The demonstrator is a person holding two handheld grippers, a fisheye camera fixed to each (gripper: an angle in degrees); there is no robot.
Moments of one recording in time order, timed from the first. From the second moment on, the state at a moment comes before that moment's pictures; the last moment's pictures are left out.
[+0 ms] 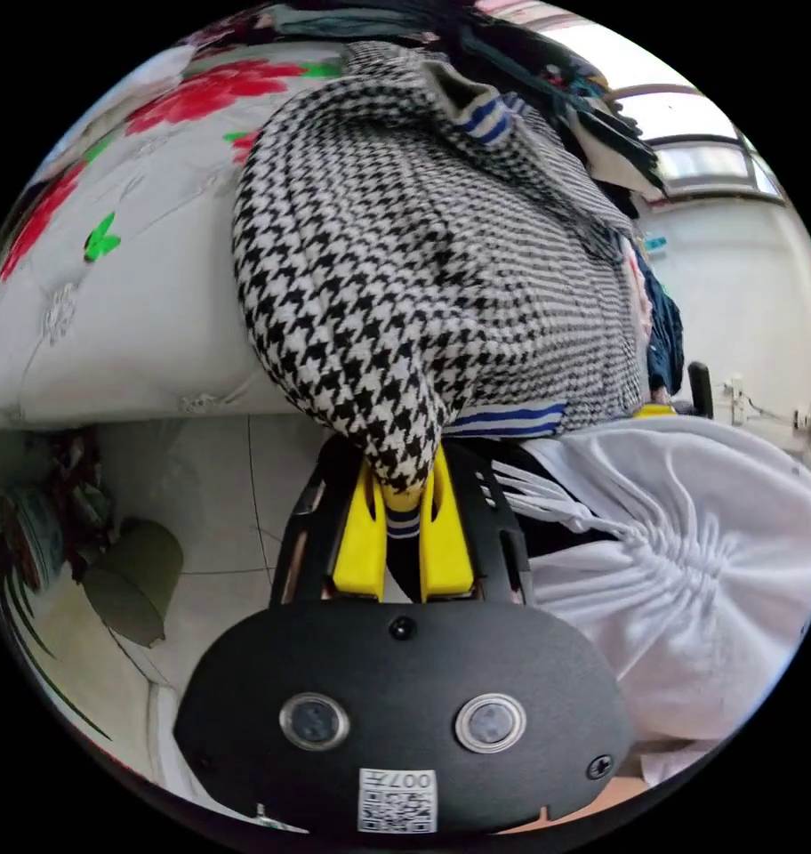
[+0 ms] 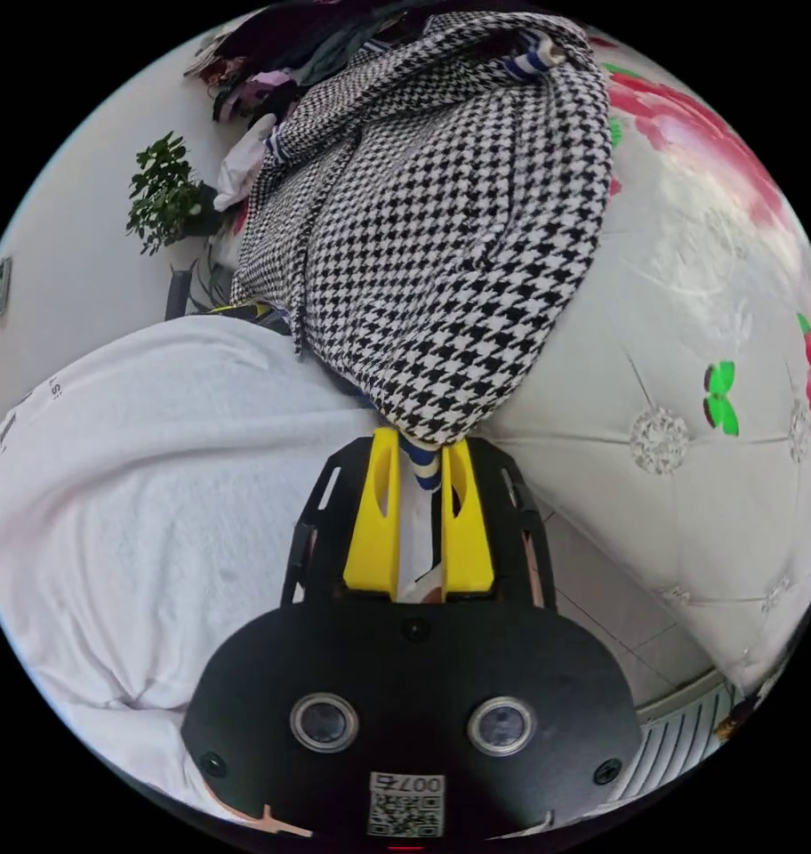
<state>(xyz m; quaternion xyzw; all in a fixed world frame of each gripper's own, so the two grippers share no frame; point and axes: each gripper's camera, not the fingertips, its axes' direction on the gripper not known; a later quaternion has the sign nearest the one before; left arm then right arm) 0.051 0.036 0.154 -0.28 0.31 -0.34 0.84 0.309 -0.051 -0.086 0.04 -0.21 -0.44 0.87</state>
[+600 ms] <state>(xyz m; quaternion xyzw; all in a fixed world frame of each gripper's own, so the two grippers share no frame) -0.213 -0.118 0.188 0.02 0.40 -0.54 0.74 0.367 -0.196 -0.386 0.33 -0.43 -0.32 0.78</state>
